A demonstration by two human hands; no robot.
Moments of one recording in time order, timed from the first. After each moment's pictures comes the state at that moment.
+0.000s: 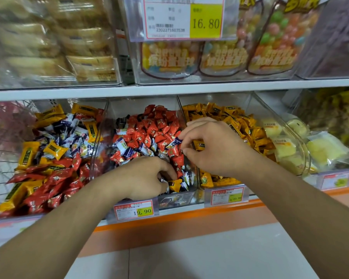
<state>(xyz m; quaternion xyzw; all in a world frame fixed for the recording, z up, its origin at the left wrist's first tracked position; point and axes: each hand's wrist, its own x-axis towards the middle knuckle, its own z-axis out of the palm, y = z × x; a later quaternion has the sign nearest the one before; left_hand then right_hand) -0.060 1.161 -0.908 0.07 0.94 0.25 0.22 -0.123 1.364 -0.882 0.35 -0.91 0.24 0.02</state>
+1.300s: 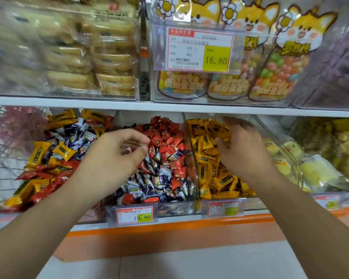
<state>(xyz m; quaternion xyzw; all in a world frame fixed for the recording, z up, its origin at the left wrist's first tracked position) -0.017 1.134 -0.861 -0.09 0.87 0.47 -0.13 -0.128 1.390 -0.858 0.16 -0.96 0.17 0.15</state>
